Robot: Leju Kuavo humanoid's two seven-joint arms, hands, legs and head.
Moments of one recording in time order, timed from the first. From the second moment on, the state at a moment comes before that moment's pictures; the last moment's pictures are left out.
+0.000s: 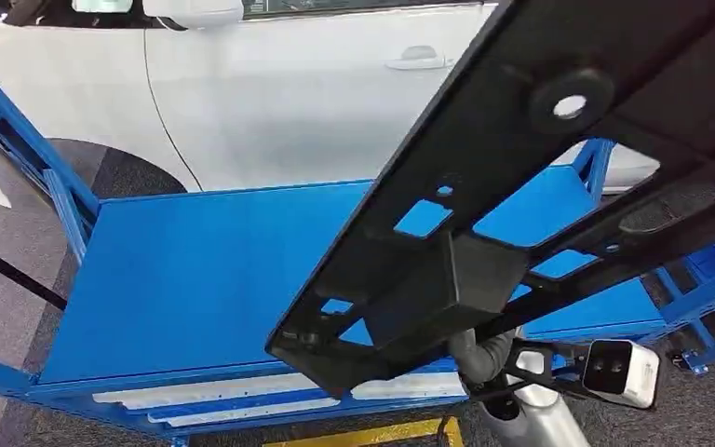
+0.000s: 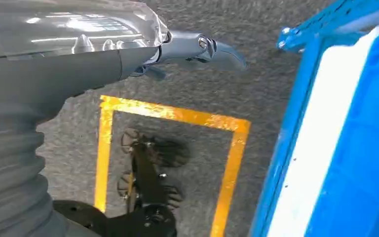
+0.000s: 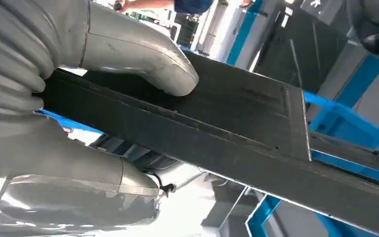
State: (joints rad) left arm -0.08 -0.05 1.27 -0.23 -0.79 -0.05 -0.36; right arm -0.19 -0.06 0.38 -1.88 -0.26 0.47 -0.64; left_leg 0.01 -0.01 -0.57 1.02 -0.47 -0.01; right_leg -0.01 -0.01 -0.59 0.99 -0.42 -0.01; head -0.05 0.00
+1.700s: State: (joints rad) left arm -0.10 -0.02 1.28 -0.23 -0.85 0.00 -0.28; right arm -0.08 0.00 0.30 -1.92 -0.26 0.58 -0.66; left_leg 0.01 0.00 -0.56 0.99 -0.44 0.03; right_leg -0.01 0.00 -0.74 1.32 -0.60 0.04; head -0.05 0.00
